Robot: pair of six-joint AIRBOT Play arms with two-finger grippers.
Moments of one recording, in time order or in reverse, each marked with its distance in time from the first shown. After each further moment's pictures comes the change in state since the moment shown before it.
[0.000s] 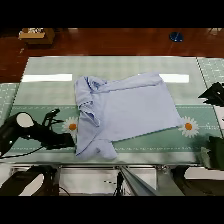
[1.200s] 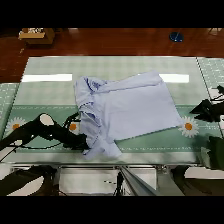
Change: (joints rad) left arm -0.165 -0.277 -0.027 -0.318 0.168 0.167; right arm -0.051 0.001 -0.289 0.001 -0.071 -0.067
